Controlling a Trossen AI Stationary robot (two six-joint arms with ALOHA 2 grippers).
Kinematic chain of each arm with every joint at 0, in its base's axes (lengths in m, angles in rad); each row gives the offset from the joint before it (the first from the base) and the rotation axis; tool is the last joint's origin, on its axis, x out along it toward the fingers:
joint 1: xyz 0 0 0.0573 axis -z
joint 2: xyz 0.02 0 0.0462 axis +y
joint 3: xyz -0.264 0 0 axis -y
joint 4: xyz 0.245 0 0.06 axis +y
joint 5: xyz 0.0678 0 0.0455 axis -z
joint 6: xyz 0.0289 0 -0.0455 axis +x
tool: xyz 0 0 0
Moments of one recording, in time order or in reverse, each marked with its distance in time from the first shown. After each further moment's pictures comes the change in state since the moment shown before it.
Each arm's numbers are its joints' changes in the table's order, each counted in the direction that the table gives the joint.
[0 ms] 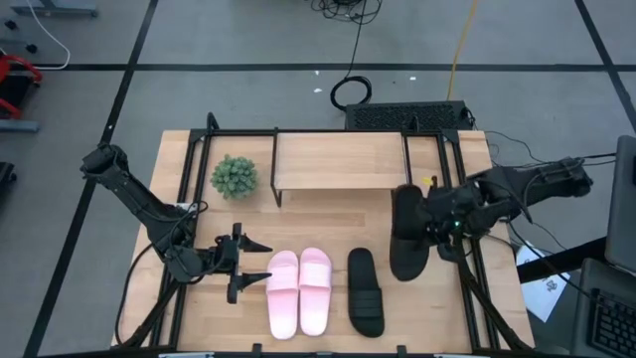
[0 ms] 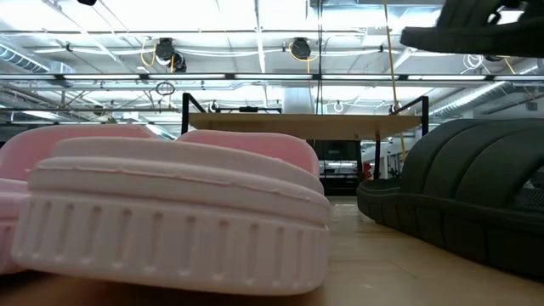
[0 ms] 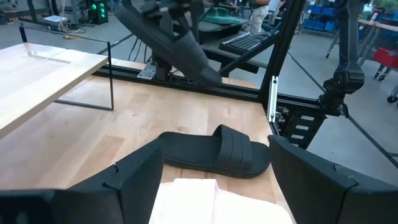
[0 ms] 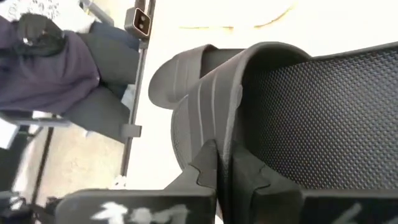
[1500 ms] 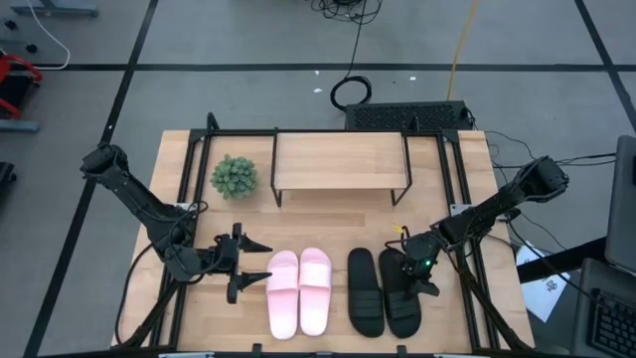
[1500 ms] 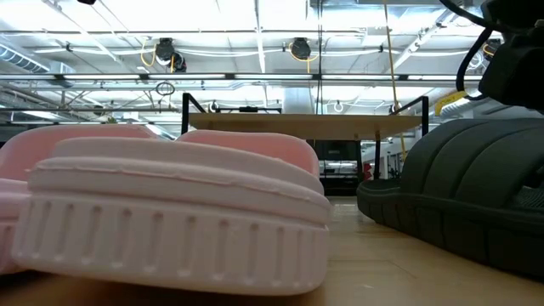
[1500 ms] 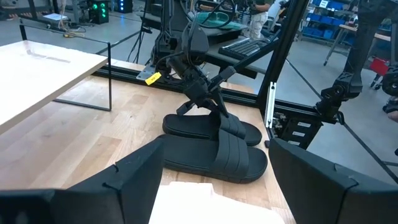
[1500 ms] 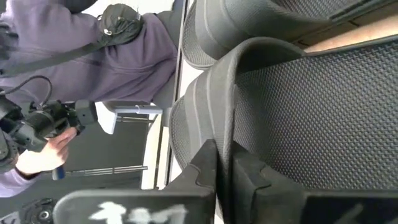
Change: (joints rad) left arm 0.000 0.000 0.000 -0.020 -0.004 -0.020; right arm -0.212 0.367 -0.772 -1.420 -0.291 0.519
